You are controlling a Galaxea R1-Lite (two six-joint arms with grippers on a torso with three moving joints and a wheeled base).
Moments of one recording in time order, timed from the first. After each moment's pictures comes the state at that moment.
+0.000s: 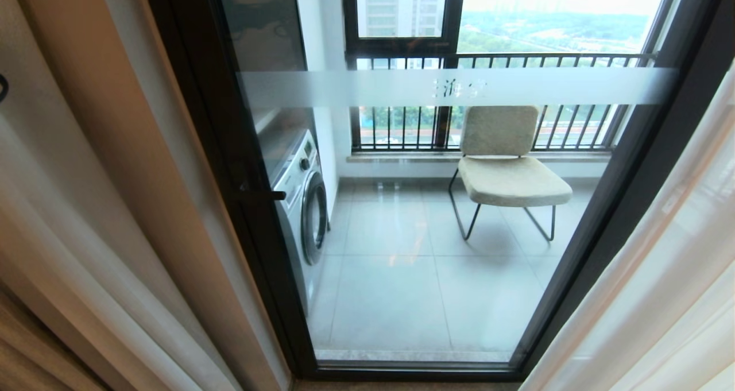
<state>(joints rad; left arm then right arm) 0.49 1.66 -1.49 -0.11 0.25 -0.18 0.00 0.00 0.00 0.00 -0.01 -0.02</state>
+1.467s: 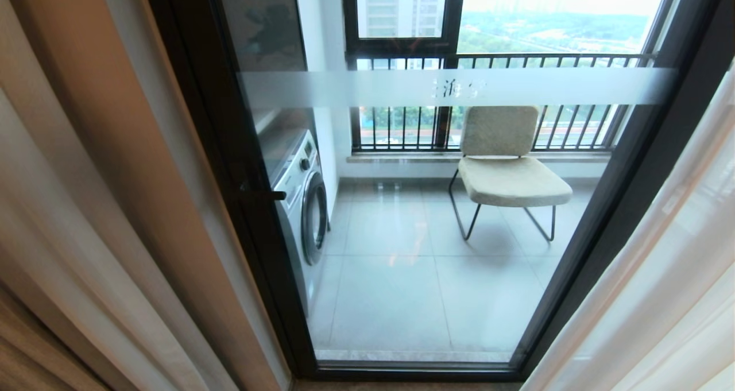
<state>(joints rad) 0.33 1.07 -0.81 -0.11 0.24 -0.15 0.00 0.00 0.00 0.00 -0.01 -0.02</state>
